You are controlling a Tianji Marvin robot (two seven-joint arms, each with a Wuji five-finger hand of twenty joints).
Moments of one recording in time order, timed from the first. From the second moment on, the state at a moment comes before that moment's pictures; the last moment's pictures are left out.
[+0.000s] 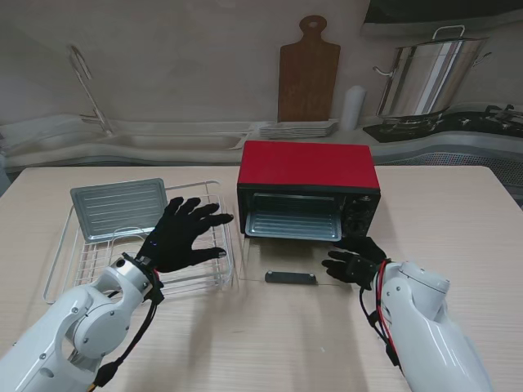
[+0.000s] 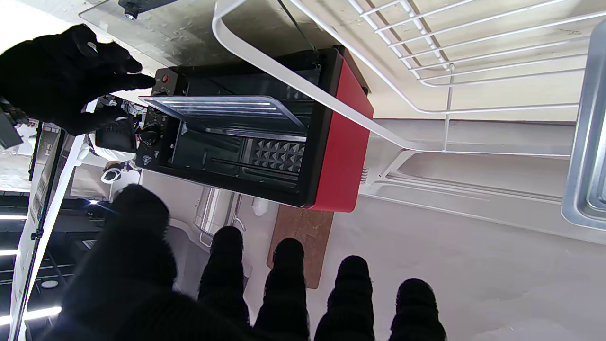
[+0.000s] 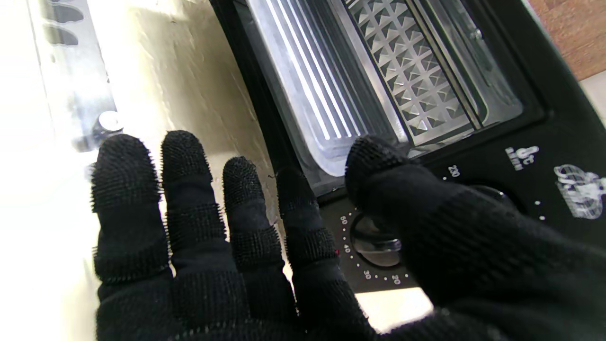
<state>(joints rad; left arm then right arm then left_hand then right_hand) 1.64 -1.06 -1.30 -1.80 0.92 -0.23 0.00 -1.58 -1.35 1.50 -1.63 0.84 0.63 -0.43 0.70 -0.09 0.09 -0.01 0.25 0.00 0.29 0.31 0.30 0.11 0.12 0.33 0.13 0.24 0.11 0.42 -0.08 0.30 0.14 0.50 0.54 -0.70 1.17 -0.13 0.68 0.22 0.66 0.23 0.82 0.32 0.63 0.33 0.99 0.32 0.39 0.22 0.76 0.40 1.20 0.08</state>
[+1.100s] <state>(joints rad) 1.65 -1.06 -1.31 -1.82 0.91 -0.23 0.00 -1.88 -1.20 1.49 -1.89 0.23 0.25 -0.10 0.70 -0.09 0.09 -0.01 0.25 0.00 0.29 0.31 0.30 0.11 0.12 0.33 0.13 0.24 0.11 0.42 -0.08 0.30 0.14 0.50 0.49 -0.65 1.17 -0.12 0.68 0.21 0.61 0.29 0.76 0.33 0.67 0.34 0.85 0.35 0.51 0.30 0.57 0.49 1.19 0.24</state>
